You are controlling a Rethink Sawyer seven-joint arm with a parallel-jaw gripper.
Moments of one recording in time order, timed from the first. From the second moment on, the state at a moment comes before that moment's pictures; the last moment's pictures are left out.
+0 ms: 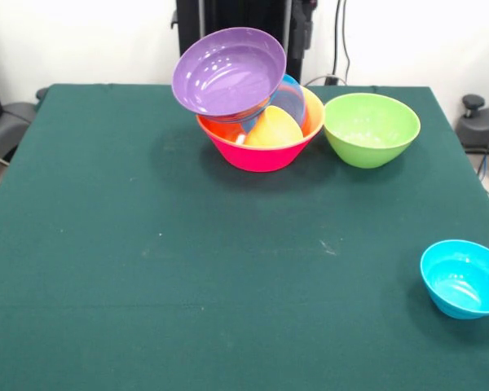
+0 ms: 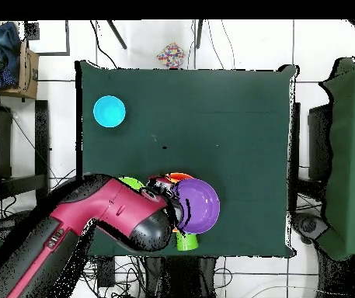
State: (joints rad) arm 0.69 -0.18 -0.94 1.42 -1.78 -0.82 2.97
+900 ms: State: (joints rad) arm 0.74 -0.05 -0.94 1.31 -1.69 -0.81 3.16
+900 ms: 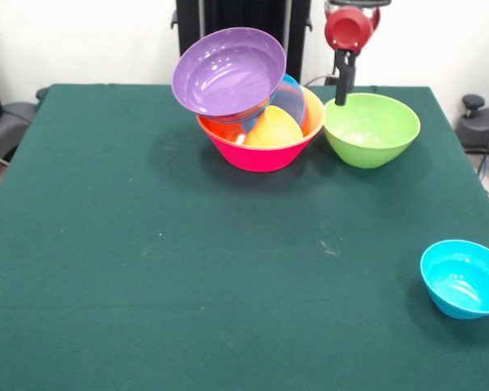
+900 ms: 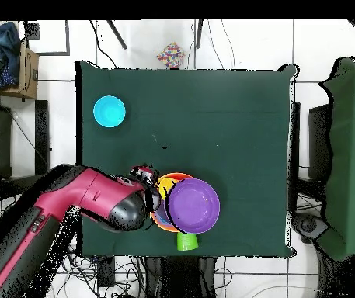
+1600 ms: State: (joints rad) arm 0.75 0.04 -0.94 1.27 -1.62 -0.76 3.16
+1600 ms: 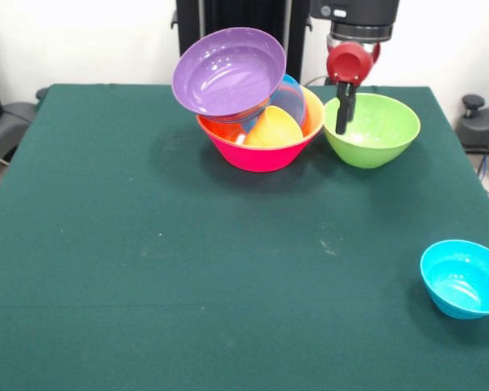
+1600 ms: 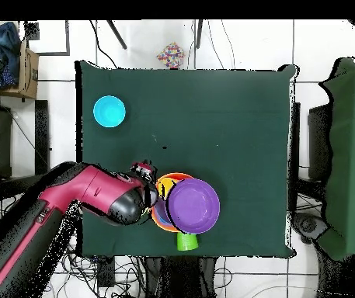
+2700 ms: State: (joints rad) arm 0.75 0.12 -0.94 1.25 -1.56 -0.71 3.16
